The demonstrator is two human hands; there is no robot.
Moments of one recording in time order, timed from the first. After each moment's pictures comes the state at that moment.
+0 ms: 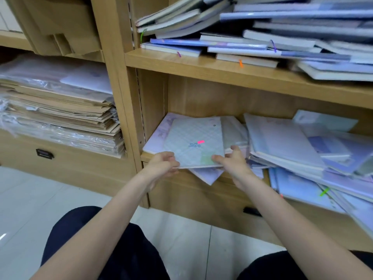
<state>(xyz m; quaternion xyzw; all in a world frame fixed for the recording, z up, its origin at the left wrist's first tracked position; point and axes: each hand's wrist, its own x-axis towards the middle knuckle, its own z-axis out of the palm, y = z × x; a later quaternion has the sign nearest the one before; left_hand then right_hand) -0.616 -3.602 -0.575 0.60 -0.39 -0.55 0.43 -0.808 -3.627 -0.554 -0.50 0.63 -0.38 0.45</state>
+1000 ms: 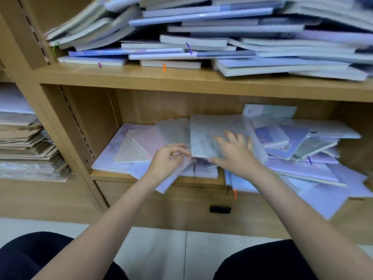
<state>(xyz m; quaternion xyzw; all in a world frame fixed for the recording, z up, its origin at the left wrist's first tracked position) -0.749 -3.641 -0.550 0.51 -0.71 -0.30 0.38 -0.951 -3.629 -0.522 -0.75 0.66 -0.07 0.02</state>
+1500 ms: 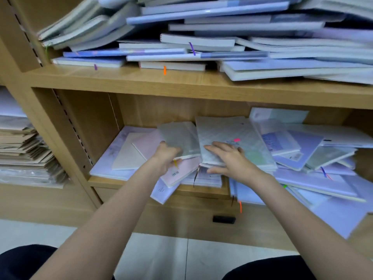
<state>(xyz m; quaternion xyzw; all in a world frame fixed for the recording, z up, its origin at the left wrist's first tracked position) -0.761 -3.705 -0.552 0.61 -0.40 -0.54 0.42 -0.955 -3.665 -0.539 -0.82 0.57 -0.06 0.09</state>
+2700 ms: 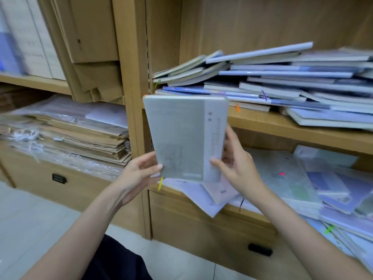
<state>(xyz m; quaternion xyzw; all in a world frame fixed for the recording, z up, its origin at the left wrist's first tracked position) -0.565 -3.570 -0.496 0.41 -0.45 -0.54 0.58 -0.804 -3.600 -0.457 -0.81 0.32 -0.46 0.20</state>
